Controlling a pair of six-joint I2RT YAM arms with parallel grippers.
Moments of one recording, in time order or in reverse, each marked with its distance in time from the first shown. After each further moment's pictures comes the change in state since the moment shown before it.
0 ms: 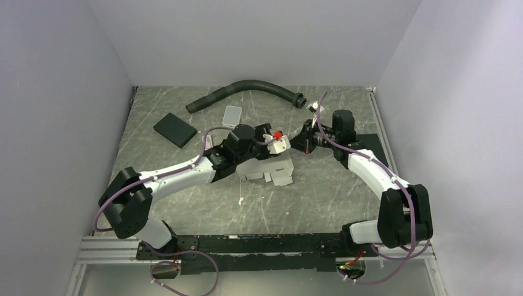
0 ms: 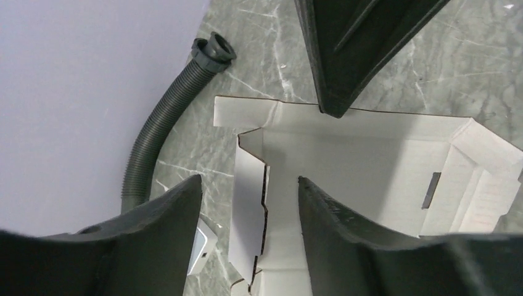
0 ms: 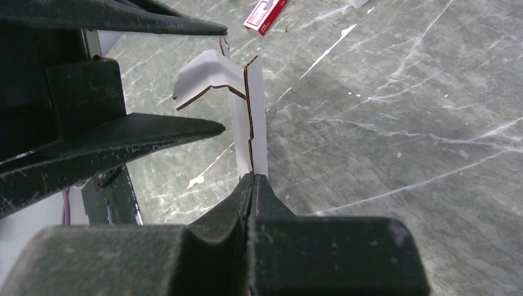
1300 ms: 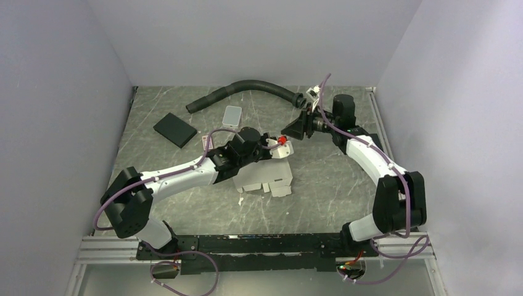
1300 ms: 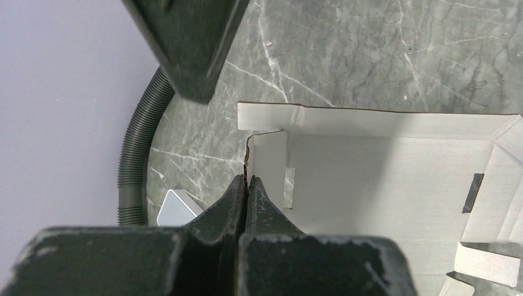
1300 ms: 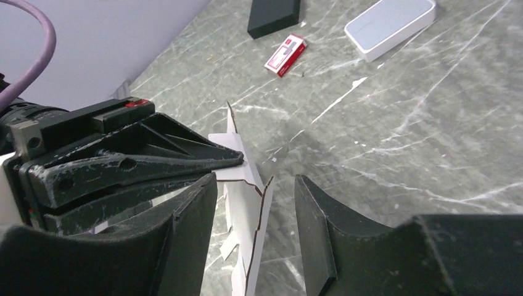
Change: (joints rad) left arm -0.045 0.016 0.026 -0.092 -0.086 0.044; right arm -0.023 0.098 0.174 0.031 -0.102 0.070
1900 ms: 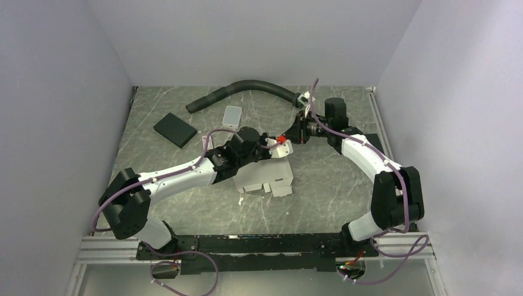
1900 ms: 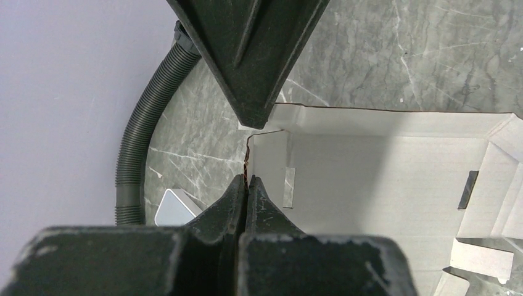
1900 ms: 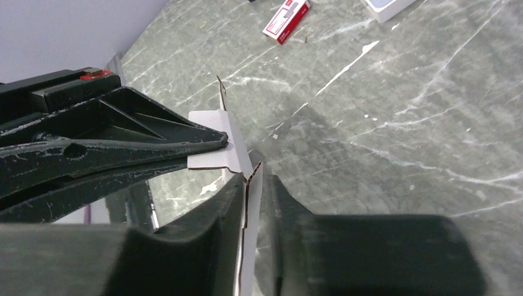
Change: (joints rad) left arm 0.000 -0.016 0.000 -0.013 0.009 -0.018; right arm 0.054 0.056 0.014 -0.109 0.032 -0.076
